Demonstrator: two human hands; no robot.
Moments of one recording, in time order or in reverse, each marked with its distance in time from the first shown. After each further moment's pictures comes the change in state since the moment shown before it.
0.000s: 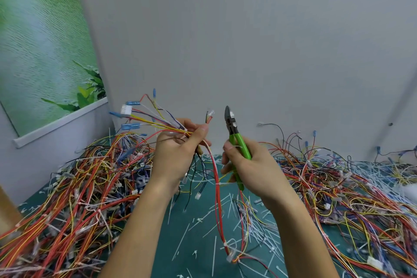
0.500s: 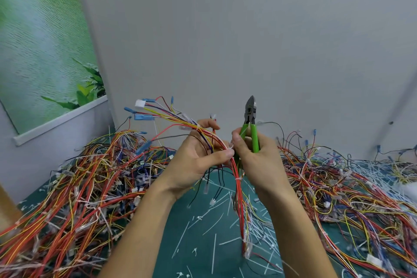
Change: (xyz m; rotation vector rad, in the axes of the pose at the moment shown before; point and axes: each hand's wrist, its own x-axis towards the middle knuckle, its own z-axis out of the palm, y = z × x) left_hand -0.009 -0.007 0.009 -0.182 -0.490 -0.153; right_hand 0.008 0.007 0.003 0.173 0.226 -0.093
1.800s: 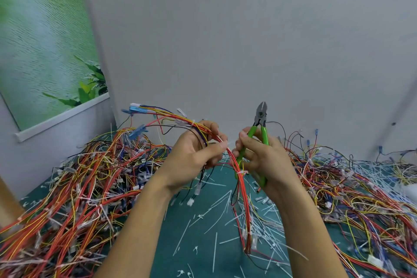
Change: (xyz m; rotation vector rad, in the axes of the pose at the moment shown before) left_hand -0.006 0.017 -0.003 0.104 0.004 0.002; right_hand 0.009 0.003 -0.012 0.457 -0.151 0.200
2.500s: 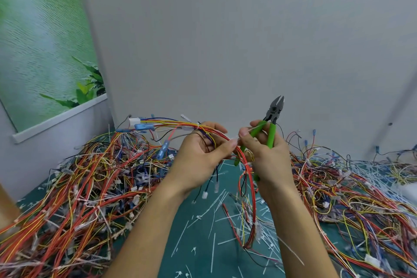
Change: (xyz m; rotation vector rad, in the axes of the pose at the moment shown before) left_hand 0.005 -0.006 0.022 0.060 0.156 -0.008; right_hand 0.002 0.006 0.003 -0.083 0.222 -0.220
